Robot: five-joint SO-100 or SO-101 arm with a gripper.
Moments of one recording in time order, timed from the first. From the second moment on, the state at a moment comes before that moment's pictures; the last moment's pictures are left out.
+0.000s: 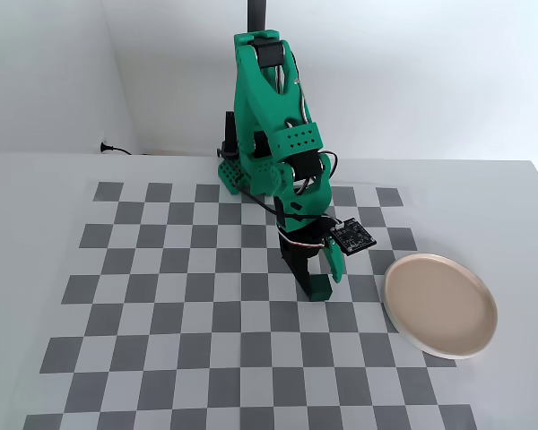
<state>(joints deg) -23.6 110.8 140.1 28.7 -96.3</state>
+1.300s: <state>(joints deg) -25.6 110.7 140.1 28.9 -95.6</state>
